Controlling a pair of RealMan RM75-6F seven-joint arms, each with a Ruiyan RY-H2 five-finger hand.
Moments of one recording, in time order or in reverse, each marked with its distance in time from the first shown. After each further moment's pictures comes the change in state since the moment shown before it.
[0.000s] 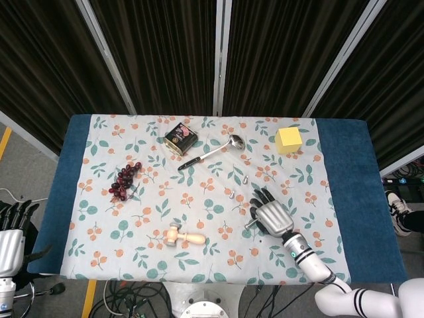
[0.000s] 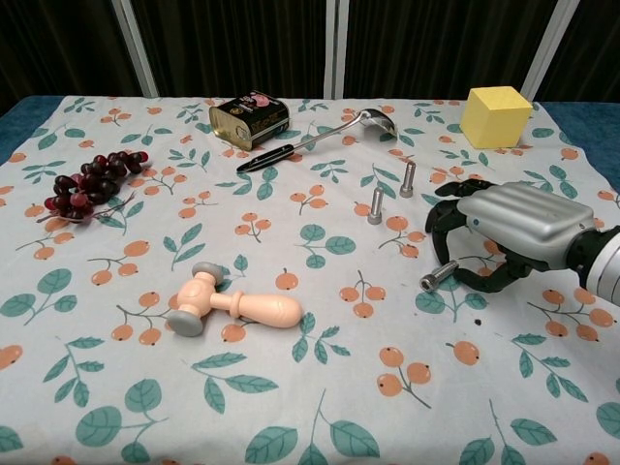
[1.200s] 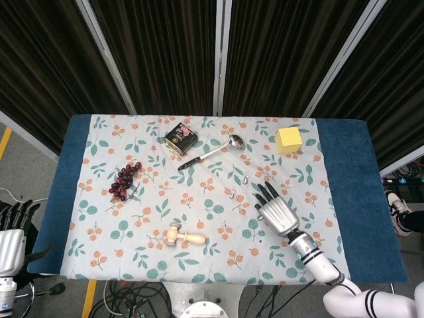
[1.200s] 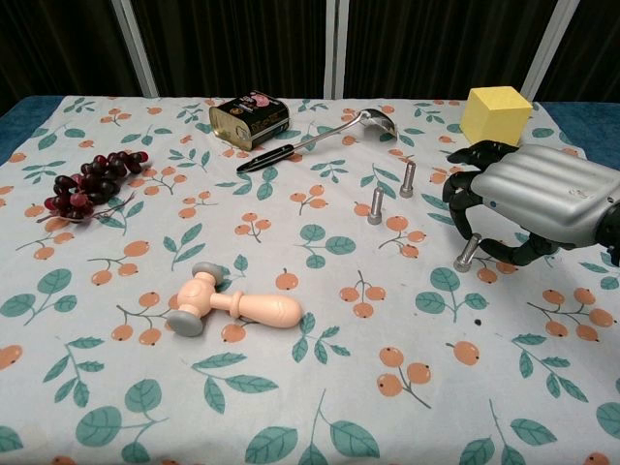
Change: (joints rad) left arm -0.001 -0.005 -0.001 0.002 0.000 -0.006 0.001; right arm -0.003 0.093 0.001 -0.105 -0.033 0.033 -0.261
